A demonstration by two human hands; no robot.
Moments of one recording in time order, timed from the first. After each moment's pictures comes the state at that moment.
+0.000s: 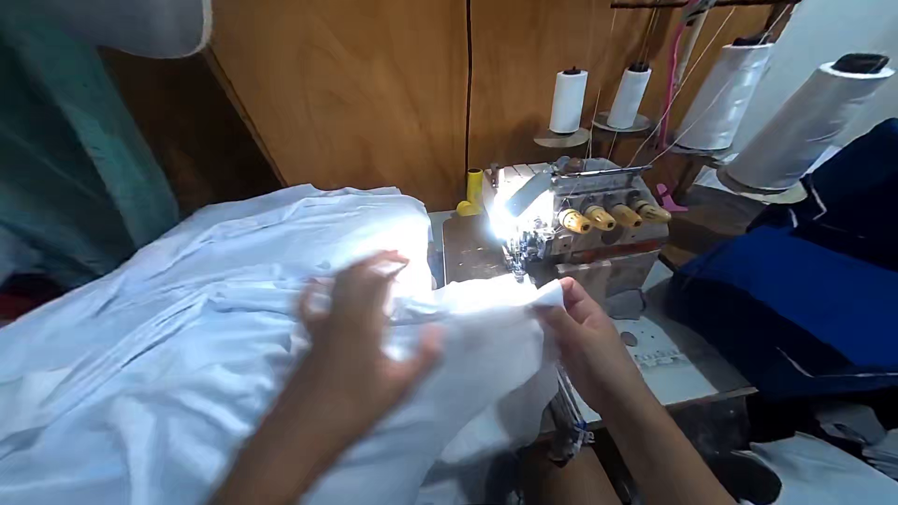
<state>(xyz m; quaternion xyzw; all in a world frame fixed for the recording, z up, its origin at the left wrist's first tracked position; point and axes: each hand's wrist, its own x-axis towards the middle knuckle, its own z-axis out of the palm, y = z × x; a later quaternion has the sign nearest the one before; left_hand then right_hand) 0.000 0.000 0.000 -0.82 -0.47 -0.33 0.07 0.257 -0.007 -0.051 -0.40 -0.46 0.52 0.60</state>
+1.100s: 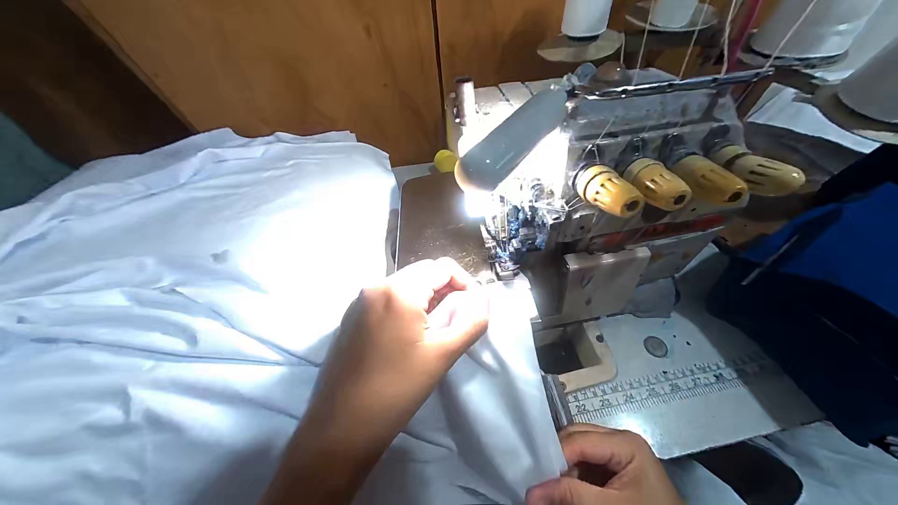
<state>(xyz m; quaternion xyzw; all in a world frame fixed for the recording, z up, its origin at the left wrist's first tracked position) 0.091 0.062 -0.039 -0.76 -0.54 -0.35 -0.10 0.293 -0.054 -0.119 -0.43 -0.55 0.52 0.49</state>
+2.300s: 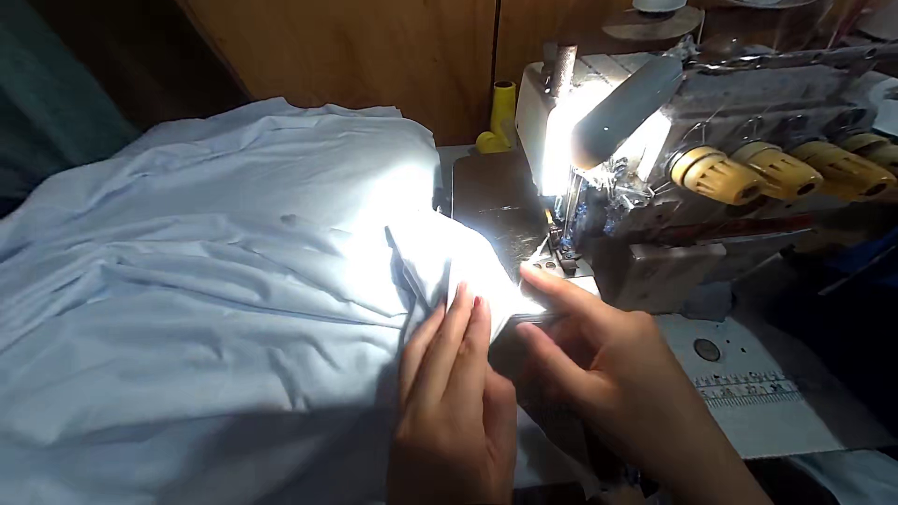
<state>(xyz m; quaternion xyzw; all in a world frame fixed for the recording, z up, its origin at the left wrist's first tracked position) 0.098 -0.013 -0.074 -0.70 -0.57 -0.43 0.08 0.249 0.021 -0.069 -0.48 -0.71 0.27 0.43</state>
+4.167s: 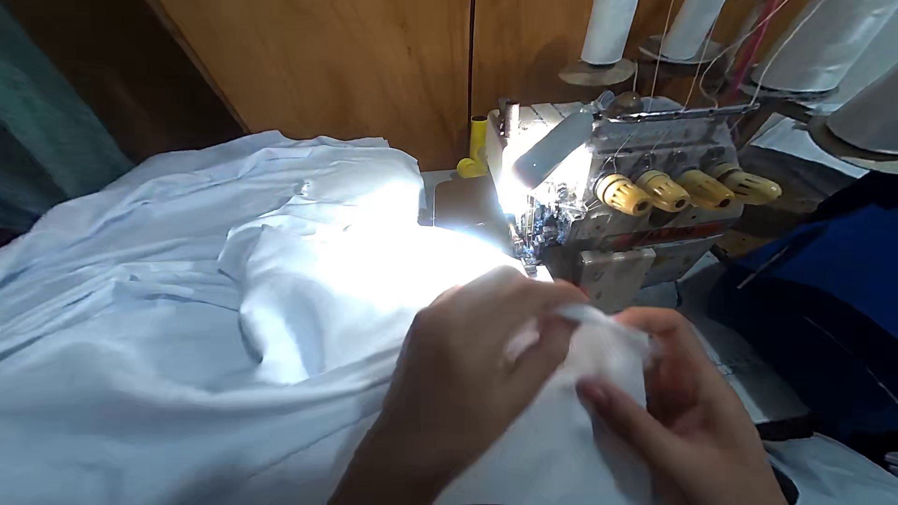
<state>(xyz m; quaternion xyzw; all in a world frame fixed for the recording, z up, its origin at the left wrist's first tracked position) 0.105 0.021 -0.020 -0.81 -0.32 -0.50 -0.04 0.281 -0.039 -0.051 -0.35 -0.59 0.43 0.59</state>
